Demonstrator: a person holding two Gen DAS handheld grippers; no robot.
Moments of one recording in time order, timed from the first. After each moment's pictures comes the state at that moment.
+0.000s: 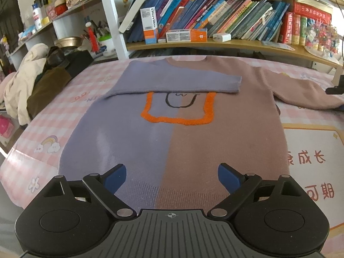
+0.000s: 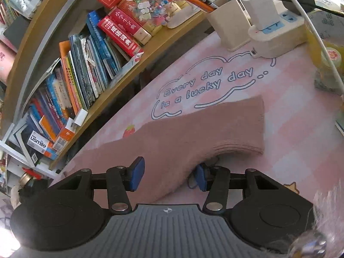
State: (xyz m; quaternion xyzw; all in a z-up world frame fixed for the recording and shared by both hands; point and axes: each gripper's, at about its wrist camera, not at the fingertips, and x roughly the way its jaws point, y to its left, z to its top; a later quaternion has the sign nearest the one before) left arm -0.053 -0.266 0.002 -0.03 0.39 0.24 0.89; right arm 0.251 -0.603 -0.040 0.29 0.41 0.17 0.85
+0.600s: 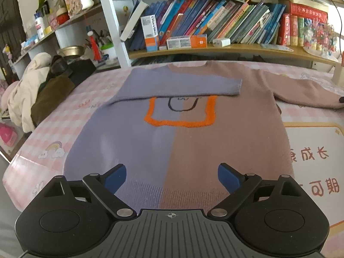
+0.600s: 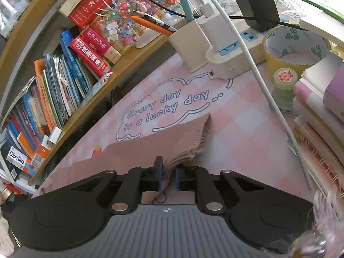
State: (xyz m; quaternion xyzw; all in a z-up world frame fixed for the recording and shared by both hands) left arm -0.060 -0.269 -0.003 0.00 0.38 0.25 0.89; right arm 0.253 -0.638 -0.042 0.29 0.40 0.10 0.87
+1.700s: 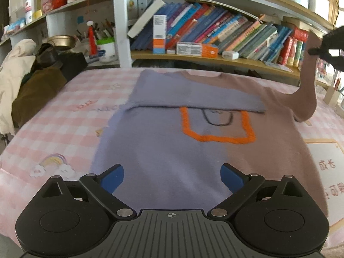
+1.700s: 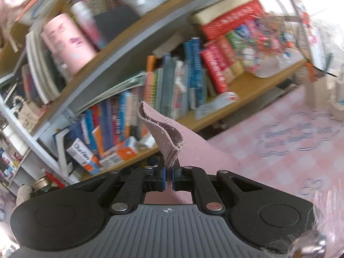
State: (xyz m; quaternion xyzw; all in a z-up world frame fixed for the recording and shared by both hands) left arm -0.078 -0.126 0.004 -0.06 0.35 0.15 0.92; right arm 0.210 -0.442 0.092 0.24 0.30 0.21 0.90
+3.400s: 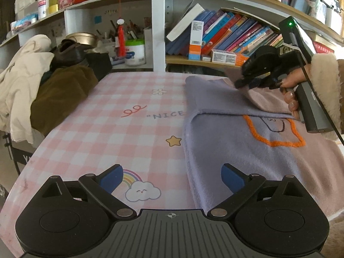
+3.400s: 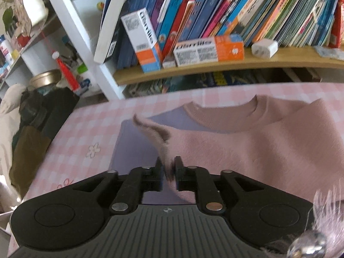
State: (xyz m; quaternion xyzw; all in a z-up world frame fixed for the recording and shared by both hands) left arm -0.113 -0.003 -0.001 -0.06 0.33 0.14 0.93; right arm 0.176 -0.131 0.003 0.05 0.41 0.29 0.86
